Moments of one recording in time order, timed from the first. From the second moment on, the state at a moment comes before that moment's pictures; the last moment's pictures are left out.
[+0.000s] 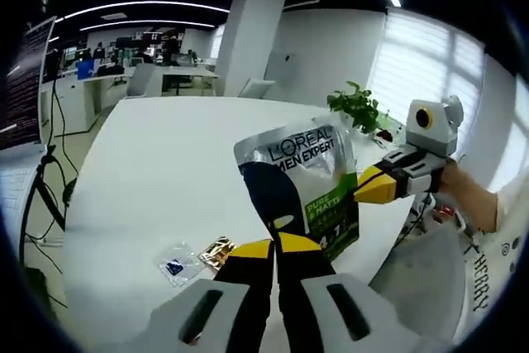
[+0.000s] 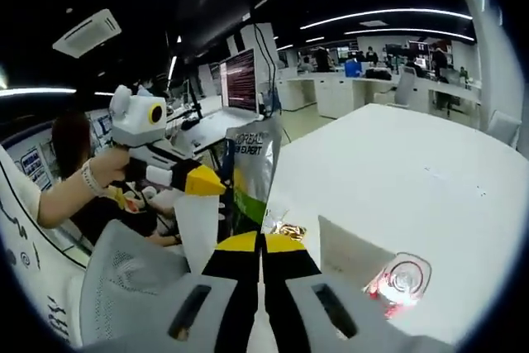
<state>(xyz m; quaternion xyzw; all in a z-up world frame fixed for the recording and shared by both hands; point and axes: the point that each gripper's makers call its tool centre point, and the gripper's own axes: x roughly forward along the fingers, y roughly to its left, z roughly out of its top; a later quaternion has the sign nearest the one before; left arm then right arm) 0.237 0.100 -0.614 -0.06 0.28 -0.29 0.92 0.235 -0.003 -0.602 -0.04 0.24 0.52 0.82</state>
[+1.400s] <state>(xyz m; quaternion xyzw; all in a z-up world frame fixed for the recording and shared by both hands) 0.214 0.078 -0.720 -0.06 0.42 -0.33 0.84 0.212 -0.022 -0.711 -0.03 0.36 0.48 0.80</state>
